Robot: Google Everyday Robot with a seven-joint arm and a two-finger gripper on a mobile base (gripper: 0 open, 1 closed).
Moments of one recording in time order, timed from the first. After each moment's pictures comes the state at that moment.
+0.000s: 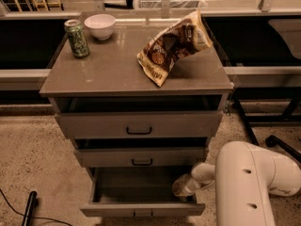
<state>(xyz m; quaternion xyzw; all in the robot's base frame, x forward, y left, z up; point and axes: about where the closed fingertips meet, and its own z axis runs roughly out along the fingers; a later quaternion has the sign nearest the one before) 0.539 -0.142 0.175 -0.75 0.62 0.09 0.21</state>
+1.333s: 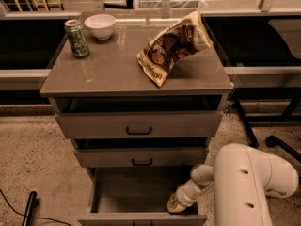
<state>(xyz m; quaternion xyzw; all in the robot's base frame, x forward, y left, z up) 0.452 -0.109 0.178 -0.72 0.62 0.27 0.14</state>
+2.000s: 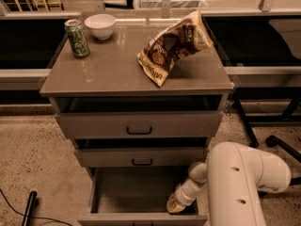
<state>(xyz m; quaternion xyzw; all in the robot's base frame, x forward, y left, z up) 0.449 -0.108 0.175 -0.73 0.61 0.28 0.12</state>
